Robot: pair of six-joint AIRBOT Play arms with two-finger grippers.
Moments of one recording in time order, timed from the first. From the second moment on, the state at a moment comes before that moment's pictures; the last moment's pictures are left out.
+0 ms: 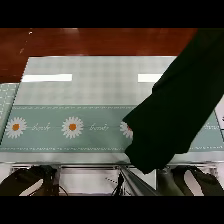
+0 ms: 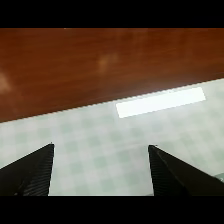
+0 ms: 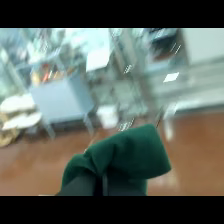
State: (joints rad) left arm -0.41 -0.94 2.08 1.66 -1.50 -1.66; right arm -0.28 -0.74 1.47 -0.60 0.93 1.28
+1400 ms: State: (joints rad) left arm -0.41 -0.92 1.60 1.61 -1.57 -1.73; right arm 0.29 -1.18 1.48 -1.25 1.05 1.43
